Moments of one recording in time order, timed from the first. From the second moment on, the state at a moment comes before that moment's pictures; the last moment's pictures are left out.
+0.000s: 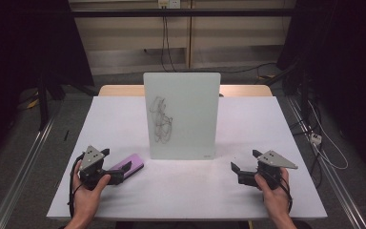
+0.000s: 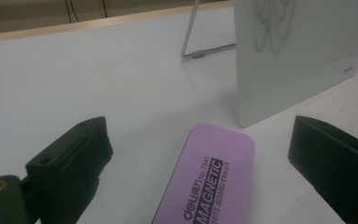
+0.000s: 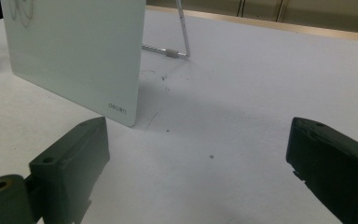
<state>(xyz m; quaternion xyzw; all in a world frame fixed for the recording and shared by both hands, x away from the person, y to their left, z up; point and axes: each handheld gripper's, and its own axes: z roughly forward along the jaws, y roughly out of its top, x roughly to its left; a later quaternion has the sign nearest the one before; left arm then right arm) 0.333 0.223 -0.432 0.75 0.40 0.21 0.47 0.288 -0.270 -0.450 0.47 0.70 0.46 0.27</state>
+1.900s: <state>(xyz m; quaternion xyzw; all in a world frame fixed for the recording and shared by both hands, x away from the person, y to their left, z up) 0.367 0.203 -0.397 0.86 0.31 0.12 0.39 0.290 -0.271 -0.452 0.48 0.70 0.46 0.26</state>
